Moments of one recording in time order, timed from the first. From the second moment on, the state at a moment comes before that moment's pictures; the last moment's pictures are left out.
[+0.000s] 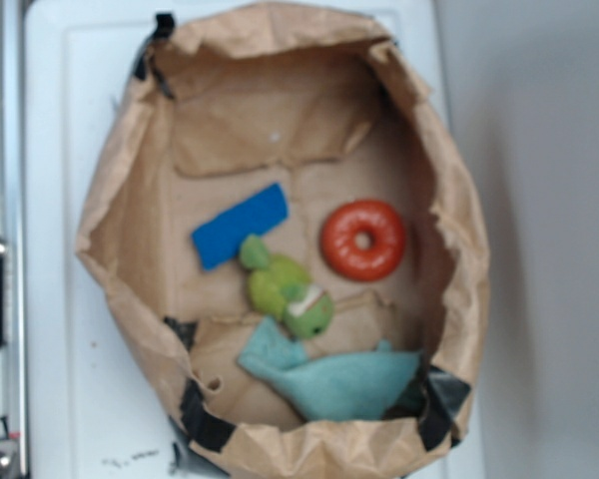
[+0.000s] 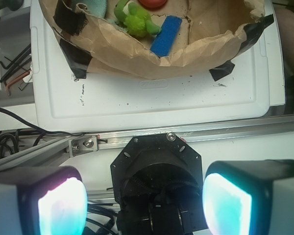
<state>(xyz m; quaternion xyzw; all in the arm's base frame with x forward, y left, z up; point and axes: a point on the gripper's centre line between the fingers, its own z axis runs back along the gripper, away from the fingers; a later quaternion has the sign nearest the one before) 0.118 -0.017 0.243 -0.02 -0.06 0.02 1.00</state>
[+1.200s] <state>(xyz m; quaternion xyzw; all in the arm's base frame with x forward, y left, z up) 0.257 0.063 0.160 -0.06 -0.10 0.08 0.99</state>
